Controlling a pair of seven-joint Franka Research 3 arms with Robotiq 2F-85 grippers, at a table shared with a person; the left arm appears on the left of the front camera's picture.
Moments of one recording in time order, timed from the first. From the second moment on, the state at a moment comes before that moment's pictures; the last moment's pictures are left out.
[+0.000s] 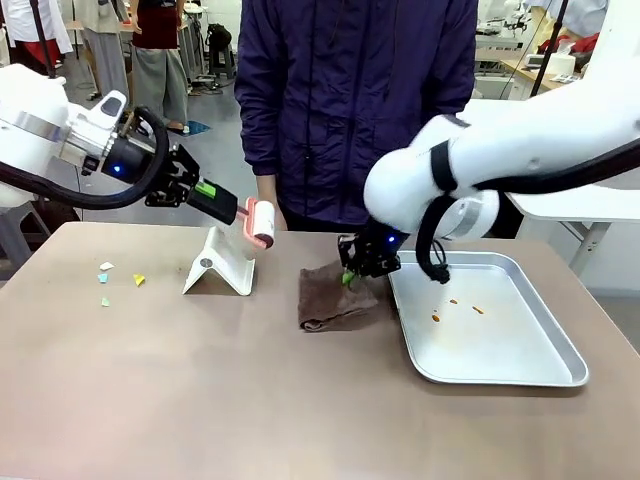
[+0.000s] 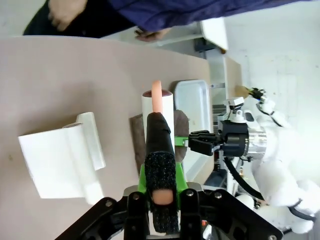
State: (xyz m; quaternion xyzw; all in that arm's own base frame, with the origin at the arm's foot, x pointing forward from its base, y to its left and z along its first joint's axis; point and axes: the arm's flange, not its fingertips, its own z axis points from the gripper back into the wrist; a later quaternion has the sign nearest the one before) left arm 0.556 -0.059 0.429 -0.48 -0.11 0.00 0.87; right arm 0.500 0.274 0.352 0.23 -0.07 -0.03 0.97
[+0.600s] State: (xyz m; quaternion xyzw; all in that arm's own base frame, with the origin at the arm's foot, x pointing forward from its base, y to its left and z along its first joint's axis) left arm 0.461 0.016 0.472 -0.57 -0.10 -0.04 0.81; right arm 0.423 0.159 0.399 0.58 -0.09 0.06 0.81
